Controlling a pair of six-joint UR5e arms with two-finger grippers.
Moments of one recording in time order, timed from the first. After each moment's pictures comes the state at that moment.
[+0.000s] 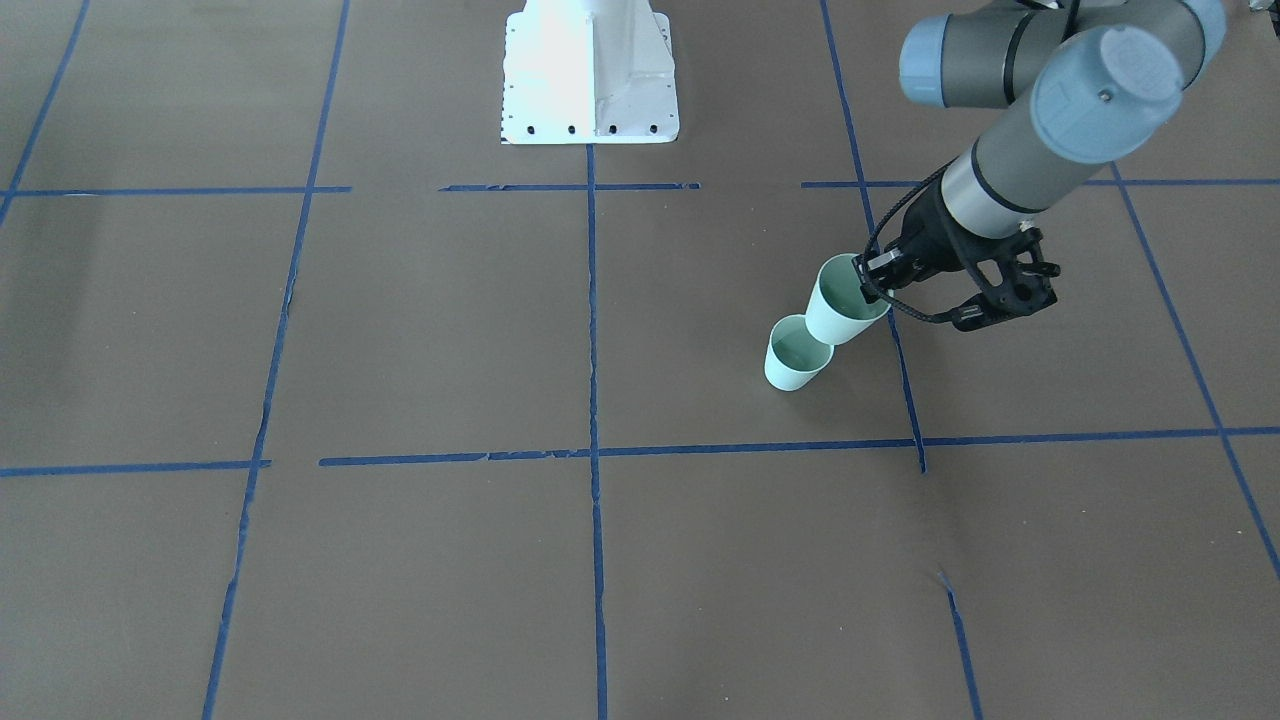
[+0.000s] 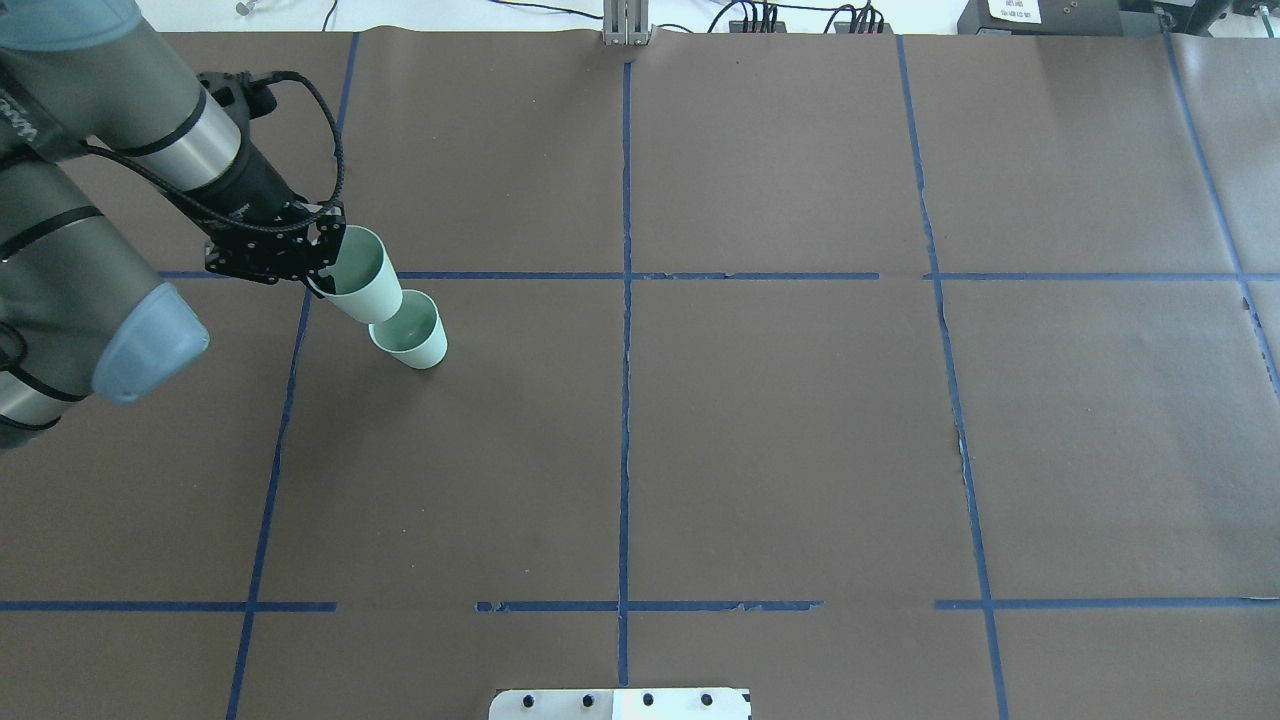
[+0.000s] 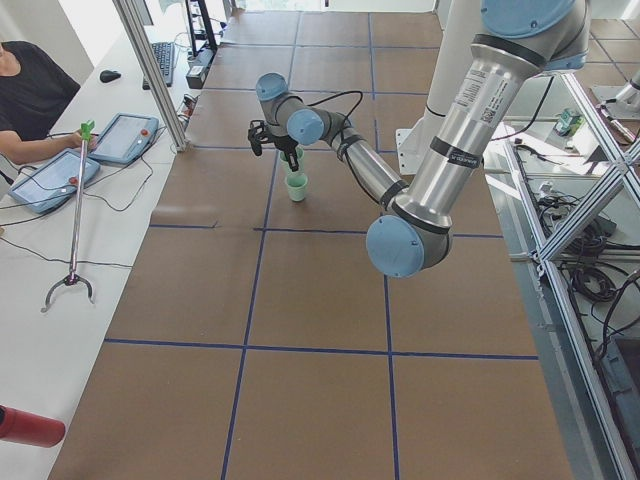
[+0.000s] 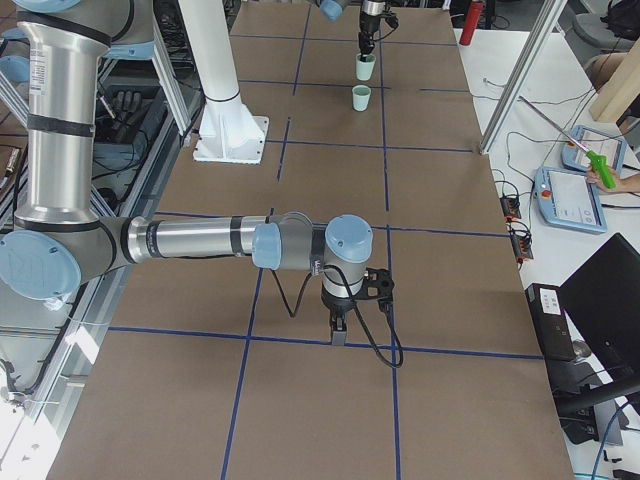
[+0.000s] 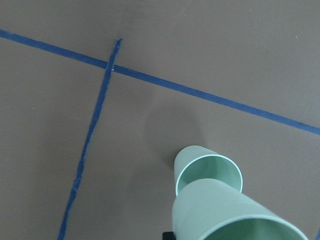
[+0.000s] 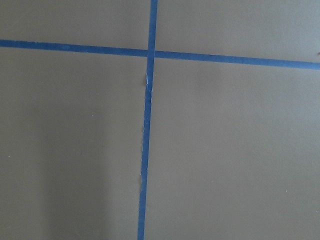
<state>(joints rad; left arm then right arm) -0.90 -2.04 -1.80 -1.52 -2.34 -1.18 1.55 -1.70 1.79 -1.68 2.26 -0.04</state>
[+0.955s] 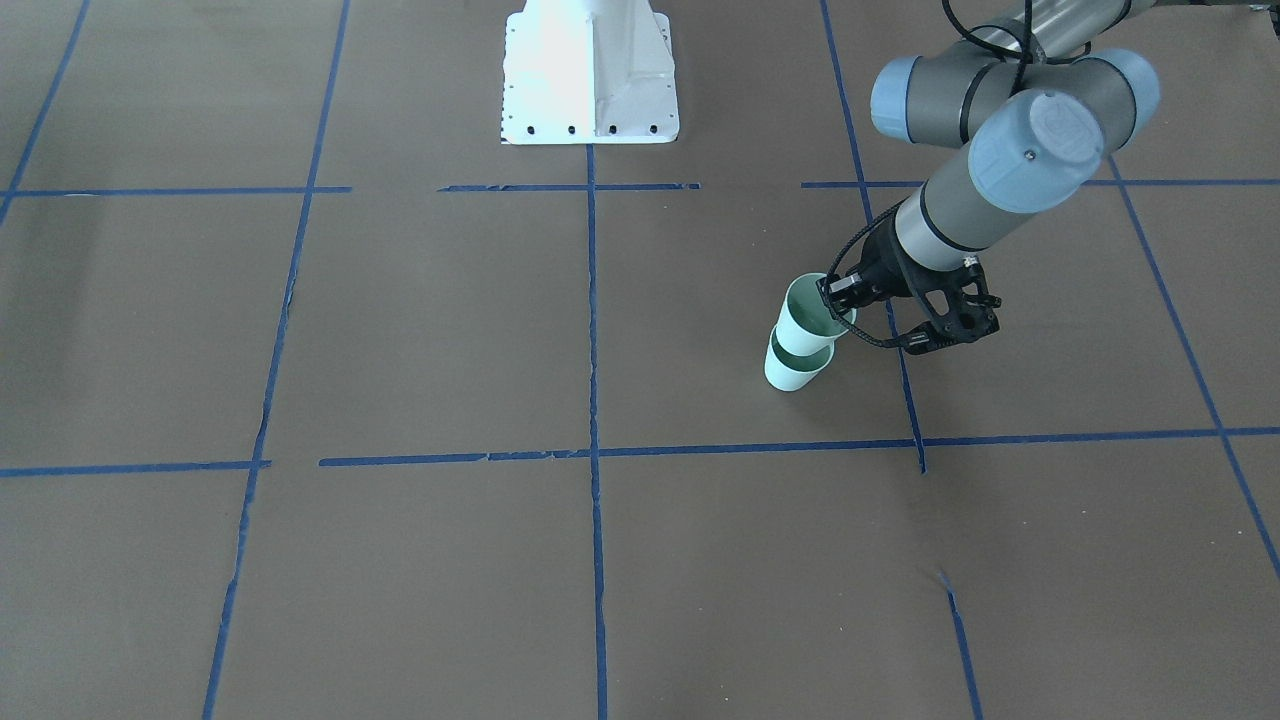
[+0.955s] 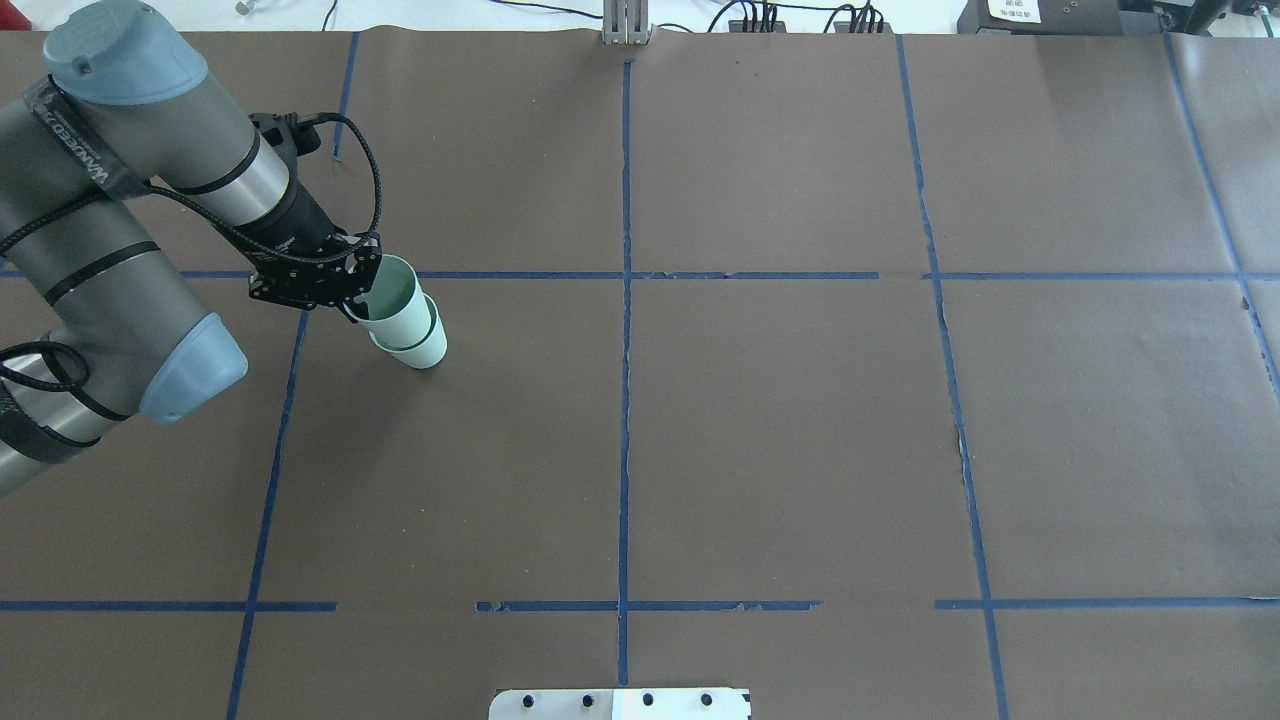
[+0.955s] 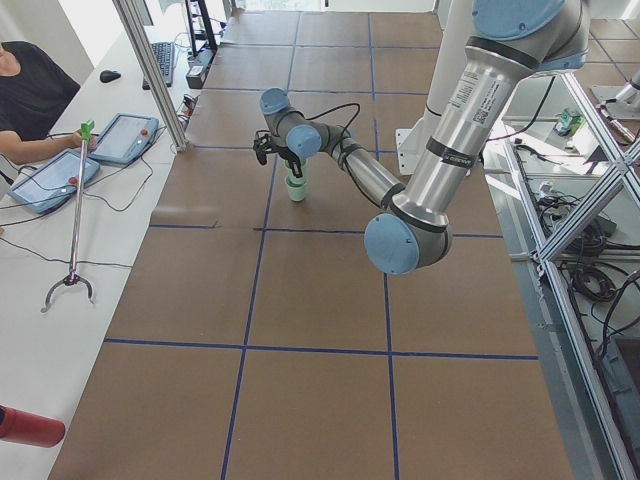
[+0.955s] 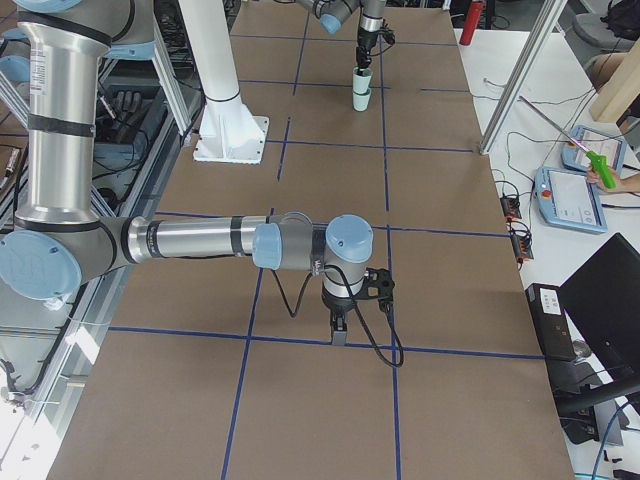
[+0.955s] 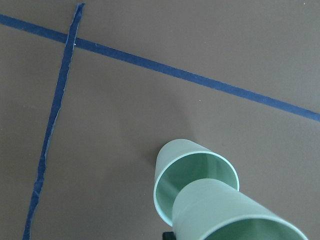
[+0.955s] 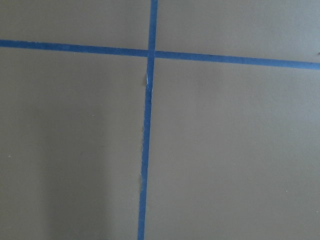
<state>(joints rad) -0.86 -2.03 -1.74 -1.59 -2.33 -1.20 1.55 -1.70 1.79 -1.68 2.26 -0.04</state>
